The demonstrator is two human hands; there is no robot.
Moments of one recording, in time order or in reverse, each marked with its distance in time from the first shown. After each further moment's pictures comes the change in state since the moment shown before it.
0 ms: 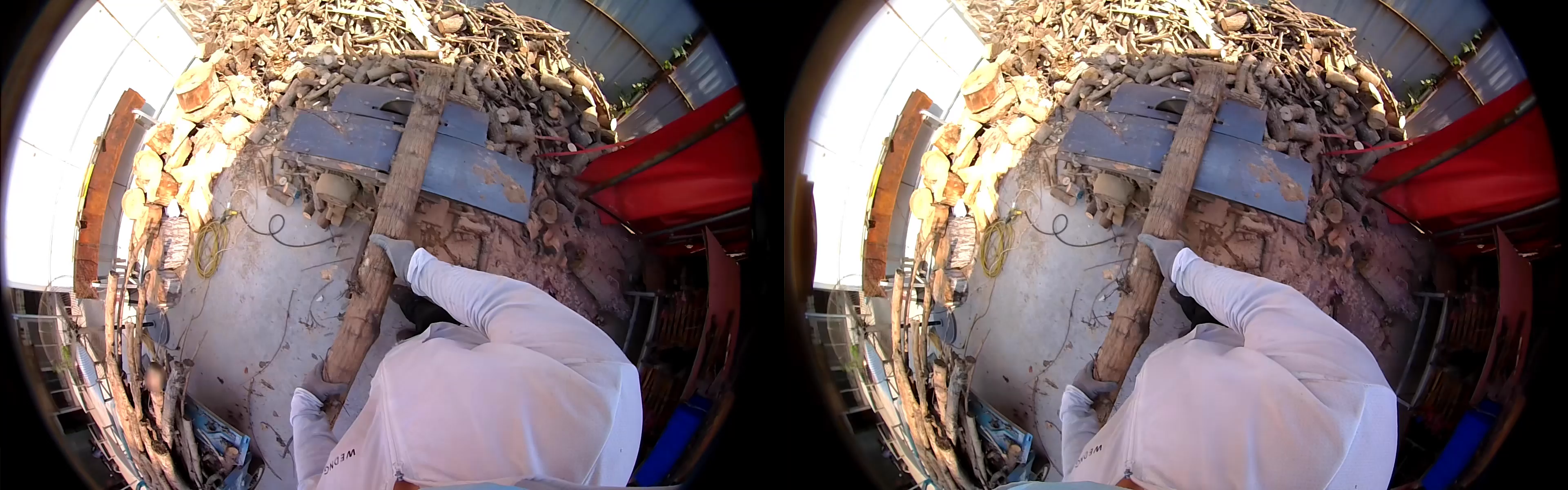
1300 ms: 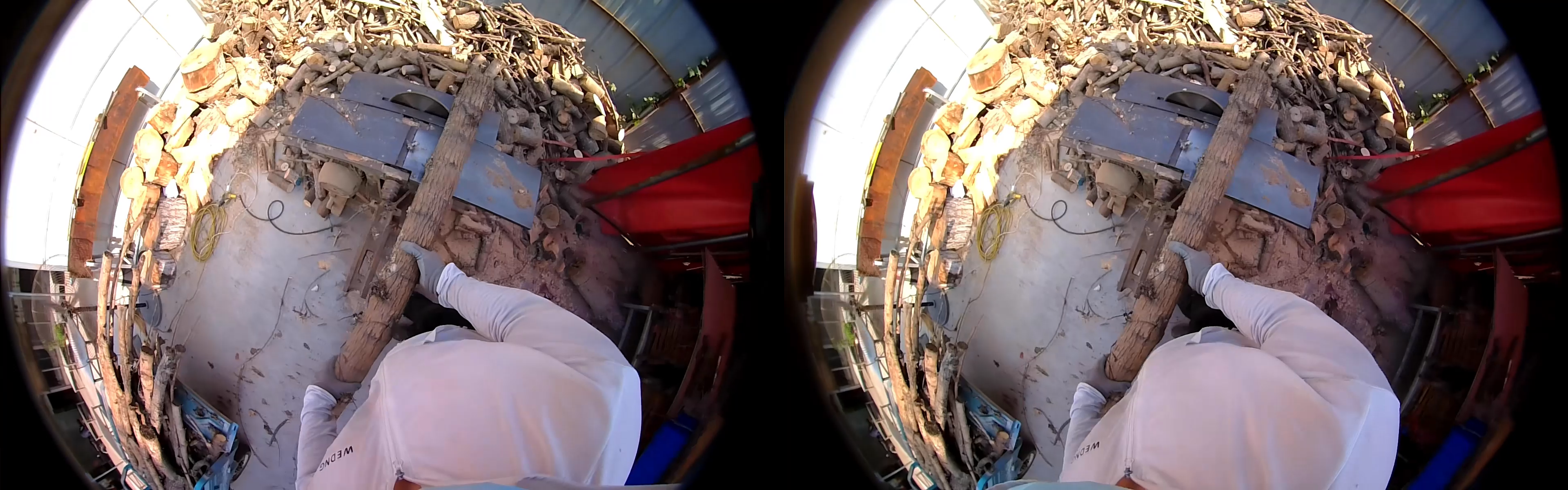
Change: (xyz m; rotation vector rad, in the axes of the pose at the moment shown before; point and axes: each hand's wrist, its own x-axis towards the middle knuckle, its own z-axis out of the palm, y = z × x) left_hand -0.006 0.031 0.051 0.198 0.021 -0.026; right_hand 0.014 0.038 -0.079 0.320 -0.204 0.107
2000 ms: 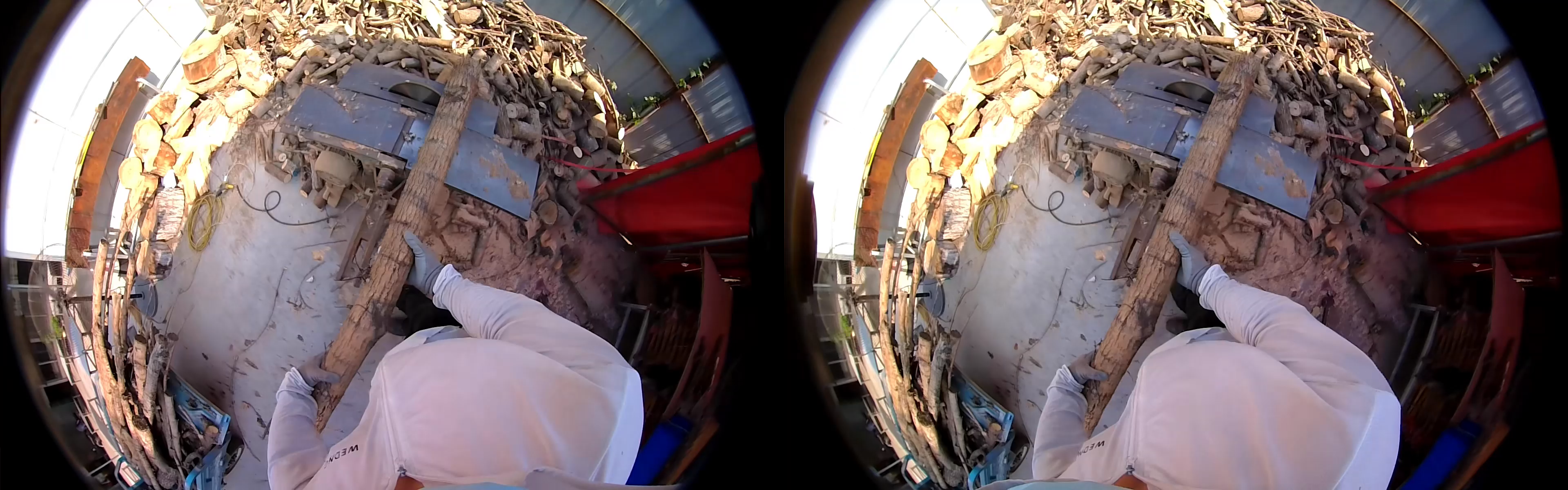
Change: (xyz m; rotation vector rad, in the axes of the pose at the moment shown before) left_hand 0.007 -0.024 -0.028 -0.569 -0.506 -0.024; right_hand -0.024 0.011 0.005 0.248 -0.245 -0.015
